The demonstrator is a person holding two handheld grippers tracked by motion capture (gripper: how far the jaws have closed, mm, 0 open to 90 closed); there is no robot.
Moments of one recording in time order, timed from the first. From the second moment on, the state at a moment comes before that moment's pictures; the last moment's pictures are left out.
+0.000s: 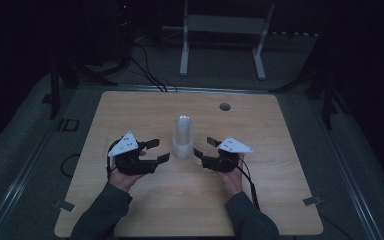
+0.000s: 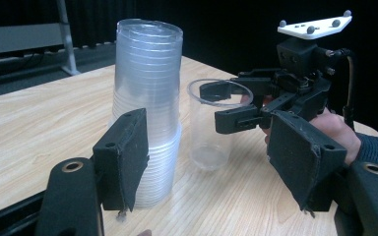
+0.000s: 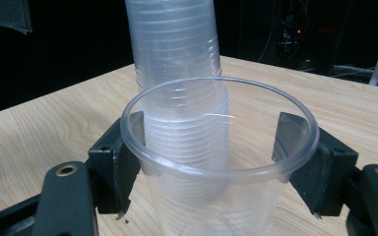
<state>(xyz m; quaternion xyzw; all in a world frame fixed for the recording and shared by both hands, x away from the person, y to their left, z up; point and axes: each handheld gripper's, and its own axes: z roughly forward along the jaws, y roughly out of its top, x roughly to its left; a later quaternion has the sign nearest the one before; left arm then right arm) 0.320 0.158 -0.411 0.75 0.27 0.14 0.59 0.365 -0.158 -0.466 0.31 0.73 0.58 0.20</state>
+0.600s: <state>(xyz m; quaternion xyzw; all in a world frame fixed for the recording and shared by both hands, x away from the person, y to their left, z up) 0.319 0.158 -0.411 0.75 0.27 0.14 0.59 0.368 -0.155 -0.475 0.32 0.73 0.57 0.20</state>
